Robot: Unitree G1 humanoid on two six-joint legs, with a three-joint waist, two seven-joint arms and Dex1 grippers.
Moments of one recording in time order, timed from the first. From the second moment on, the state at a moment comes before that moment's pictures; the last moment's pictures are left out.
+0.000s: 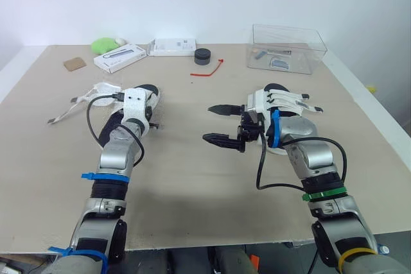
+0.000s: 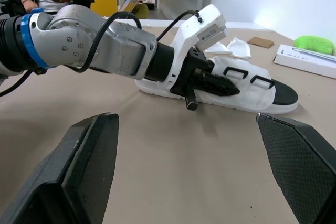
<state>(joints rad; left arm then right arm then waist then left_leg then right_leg) -0.66 0.24 0.08 0.29 -0.08 0.50 -0.12 -0.67 -0.42 0.11 0.20 0.38 0.17 1.19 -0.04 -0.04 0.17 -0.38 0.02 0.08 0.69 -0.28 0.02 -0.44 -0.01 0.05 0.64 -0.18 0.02</state>
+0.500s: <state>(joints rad) -0.22 0.67 -0.13 -0.24 -0.24 0.18 -0.99 -0.56 -0.51 0.06 0.10 0.42 0.25 1.17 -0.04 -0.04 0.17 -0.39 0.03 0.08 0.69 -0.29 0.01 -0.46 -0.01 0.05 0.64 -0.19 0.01</state>
